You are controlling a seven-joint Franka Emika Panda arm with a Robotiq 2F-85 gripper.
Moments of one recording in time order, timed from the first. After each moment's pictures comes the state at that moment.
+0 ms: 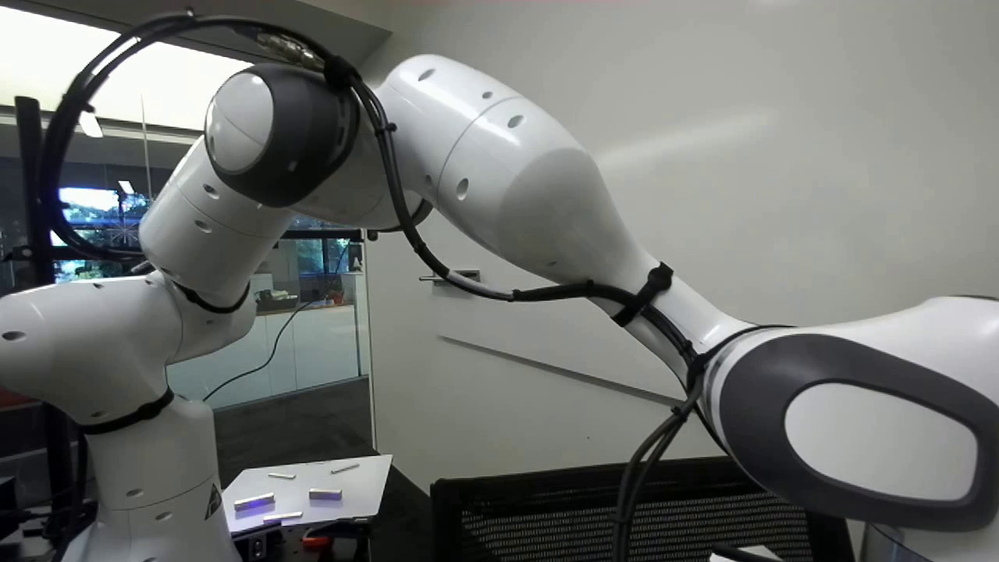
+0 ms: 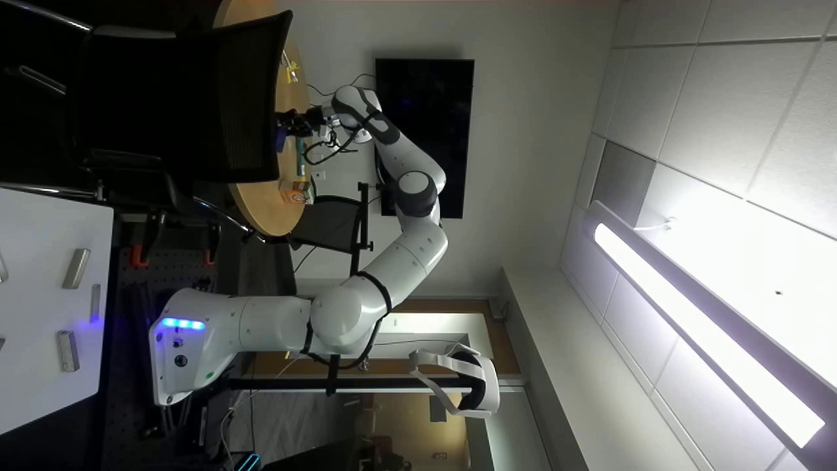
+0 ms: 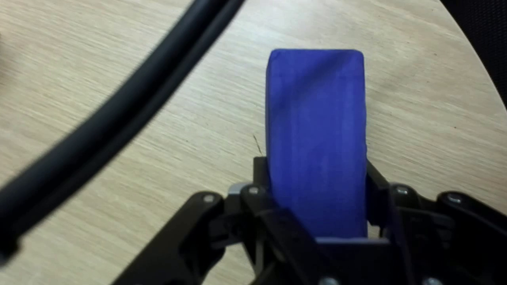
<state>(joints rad) -0.40 0.83 -0.18 -1.45 -0.09 2.09 -0.37</state>
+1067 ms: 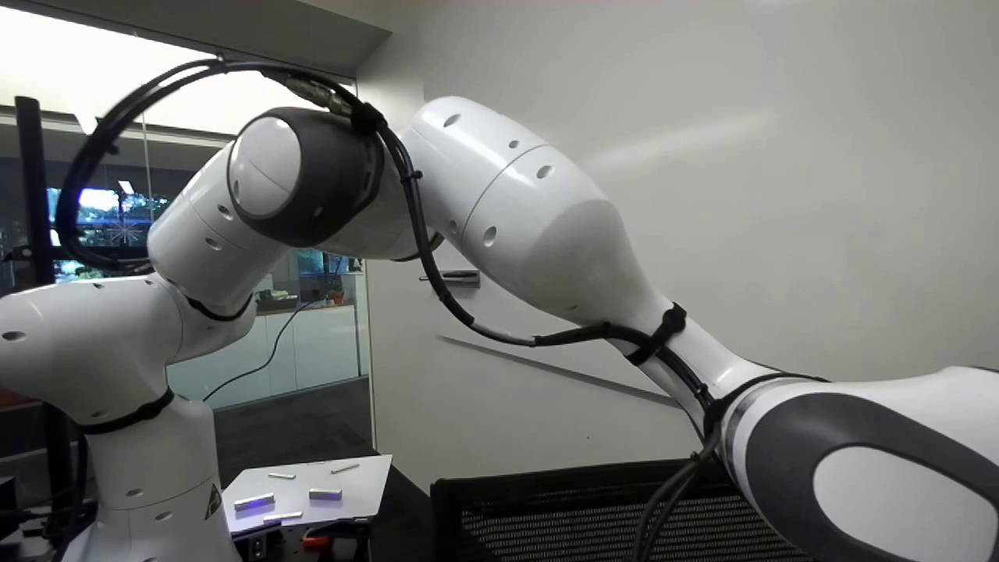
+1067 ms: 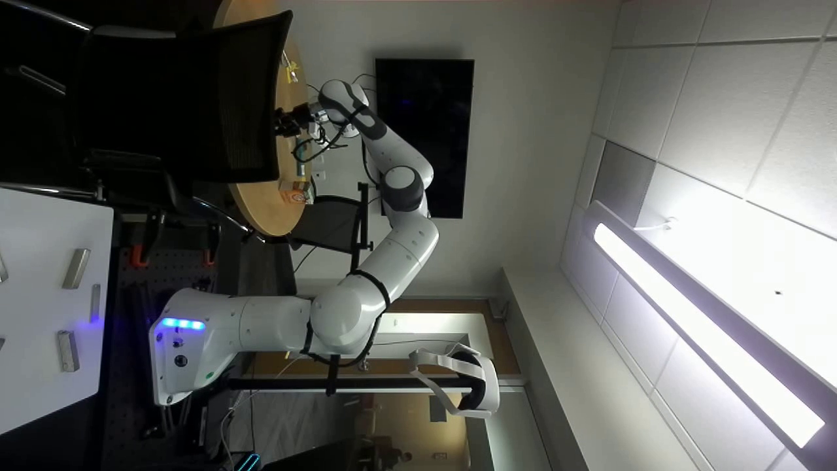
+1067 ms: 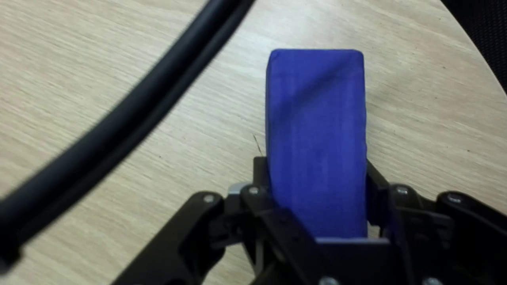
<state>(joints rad) -0.40 0.93 -0.17 -1.35 -0.12 2.01 -0.37</state>
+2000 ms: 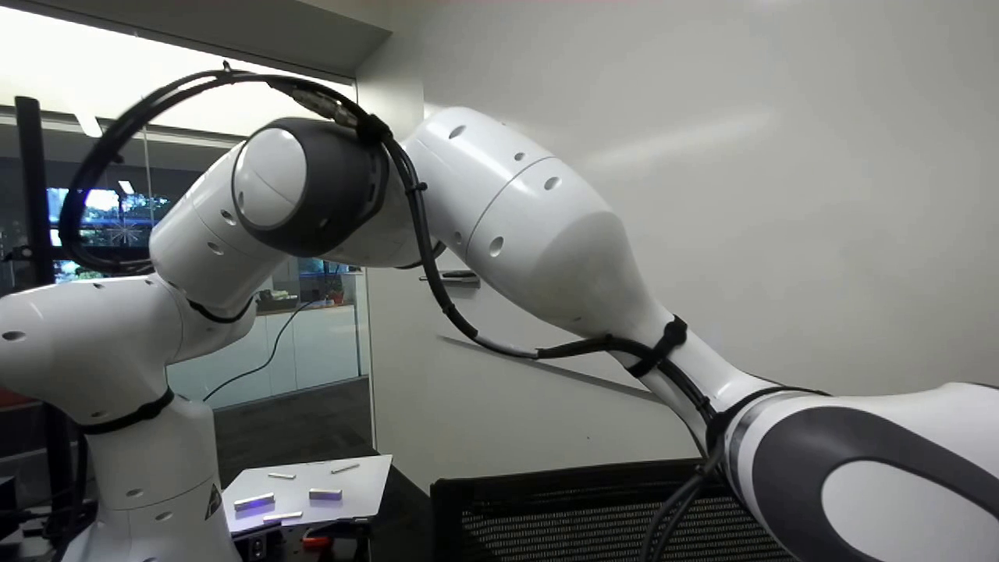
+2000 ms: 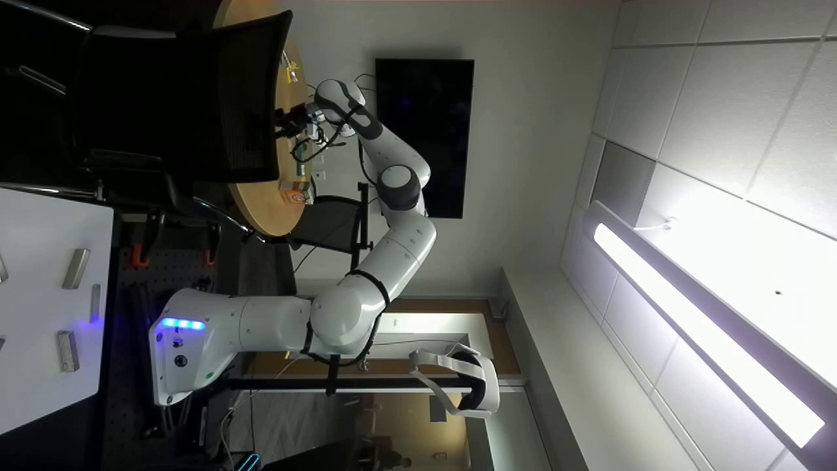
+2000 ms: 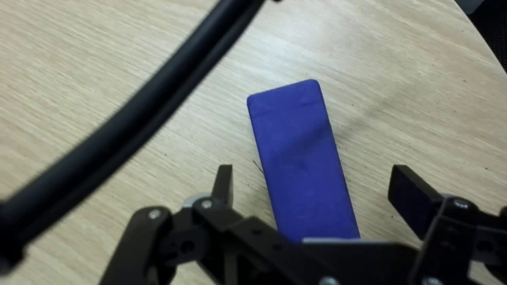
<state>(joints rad) -0.40 0.96 -0.17 -1.33 -0.15 2.00 -0.41</state>
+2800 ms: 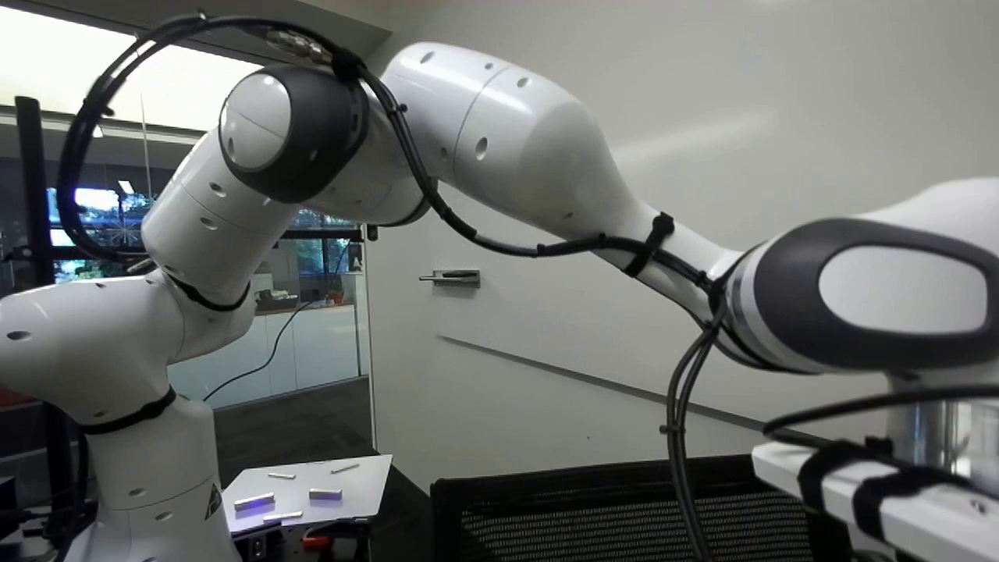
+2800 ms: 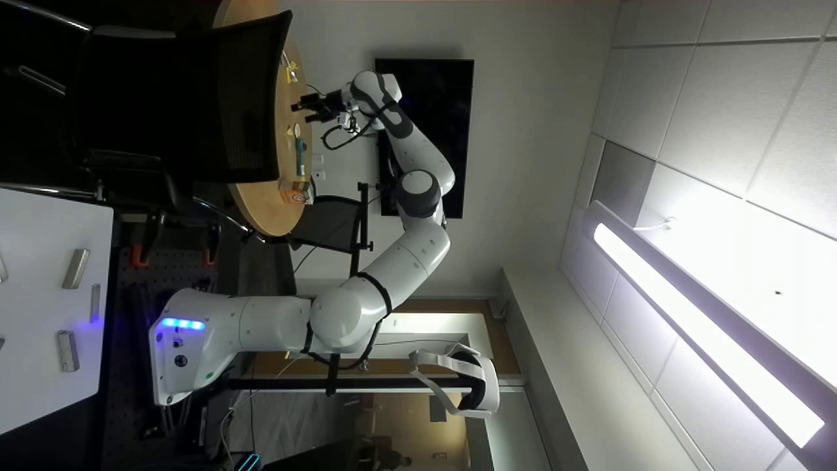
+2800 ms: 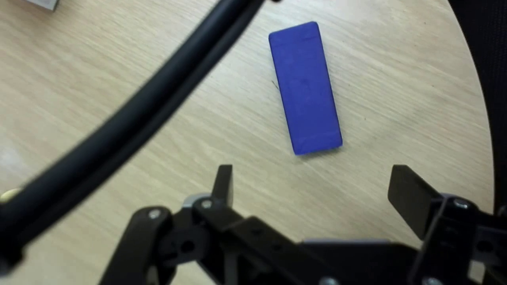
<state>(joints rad) -0.36 0.80 -0.17 -1.31 -0.16 1.99 -0.41</state>
